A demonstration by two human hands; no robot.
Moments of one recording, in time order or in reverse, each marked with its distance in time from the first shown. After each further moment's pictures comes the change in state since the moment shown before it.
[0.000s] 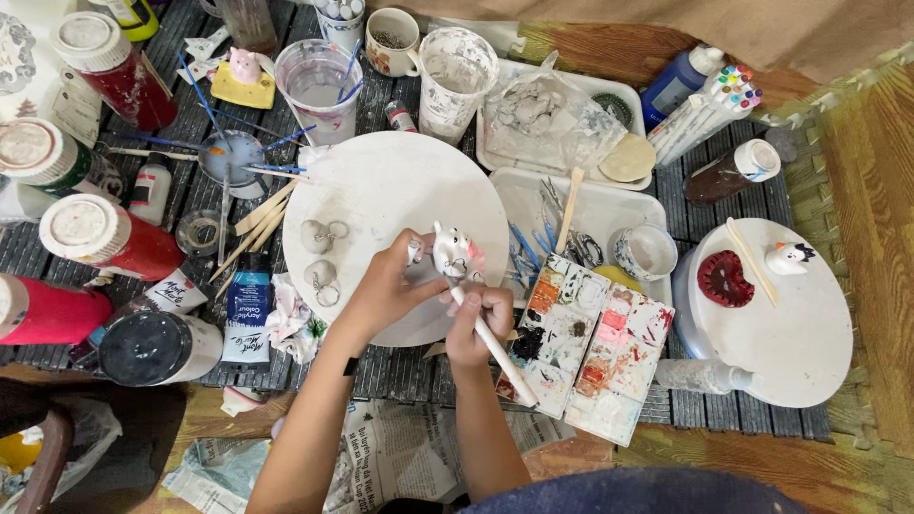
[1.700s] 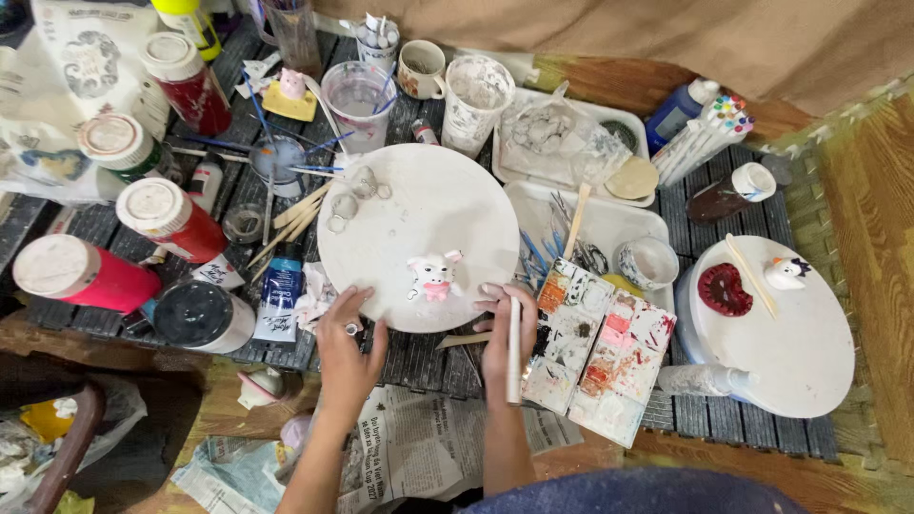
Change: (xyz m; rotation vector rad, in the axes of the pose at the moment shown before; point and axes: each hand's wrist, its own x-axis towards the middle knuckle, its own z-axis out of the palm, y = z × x) left_hand -0.133 0.025 -0.006 0.548 0.507 -0.122; right_hand -0.008 -0.035 -0.039 -0.088 -0.024 0.439
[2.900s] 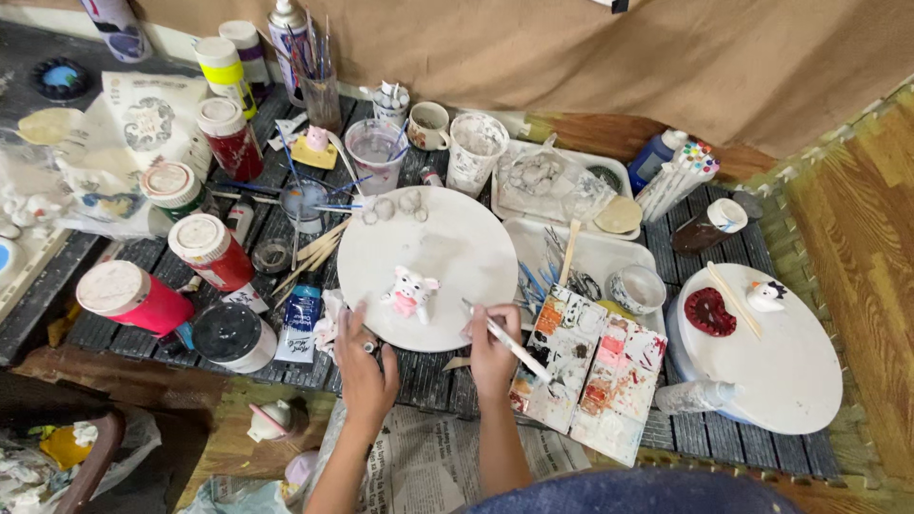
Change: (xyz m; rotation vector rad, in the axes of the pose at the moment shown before) left_hand -0.015 -0.008 0.013 0.019 0.097 0.037; right_hand 0.009 0.021 0.025 0.036 -0.050 -0.146
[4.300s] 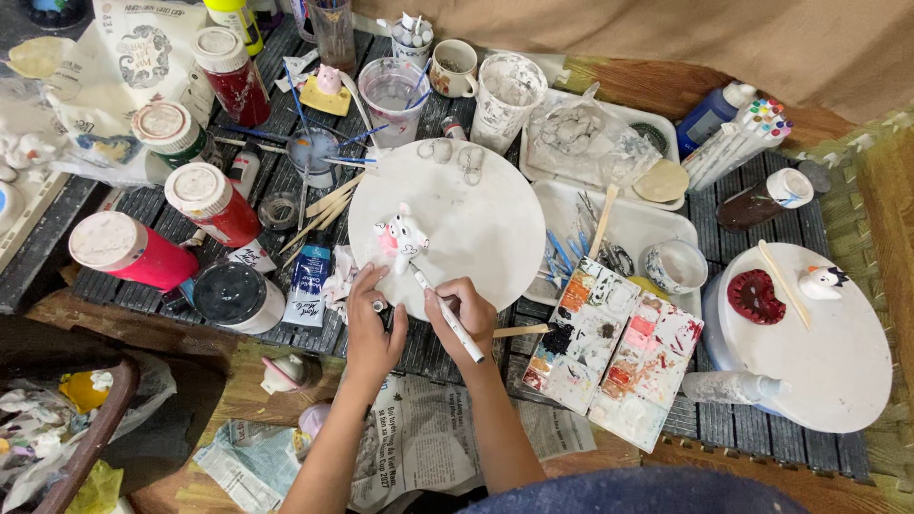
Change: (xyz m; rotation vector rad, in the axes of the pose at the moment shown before) left_hand 0.016 -0.020 0.003 -0.171 -0.033 0.122; right_hand -0.017 -0.046 0.048 -0.374 -0.235 -0.238
